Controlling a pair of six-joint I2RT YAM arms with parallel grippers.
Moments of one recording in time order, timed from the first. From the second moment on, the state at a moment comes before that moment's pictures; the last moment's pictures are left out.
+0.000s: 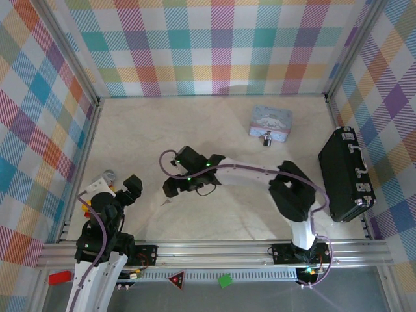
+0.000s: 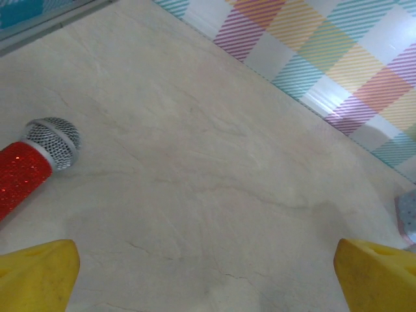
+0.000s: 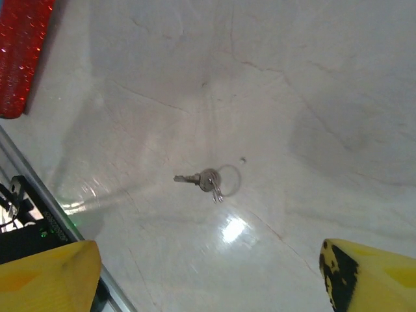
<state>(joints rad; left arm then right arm) -0.17 0.11 0.40 -0.67 -0.23 -0.62 1.03 1.97 1.46 -0.47 -0.28 0.59</state>
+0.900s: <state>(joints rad) -0.18 0.10 0.40 -0.71 -0.28 -0.63 1.09 2.23 1.70 -0.64 -0.29 0.64</state>
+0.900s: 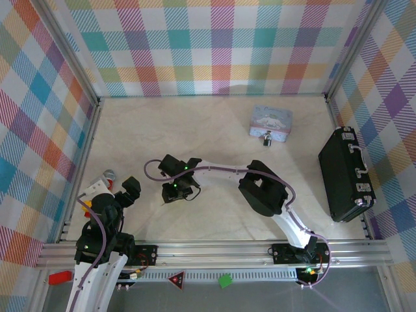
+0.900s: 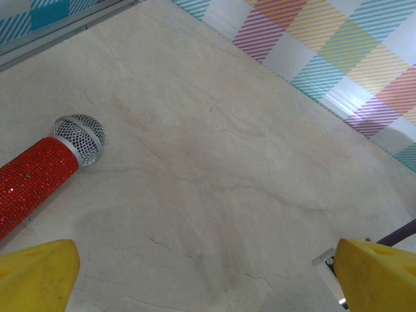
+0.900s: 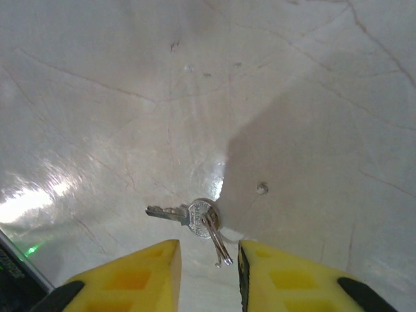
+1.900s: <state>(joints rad) -0.19 0.60 0.43 -0.43 0.02 -0.67 0.95 1.68 0.93 0.10 -0.18 0.76</state>
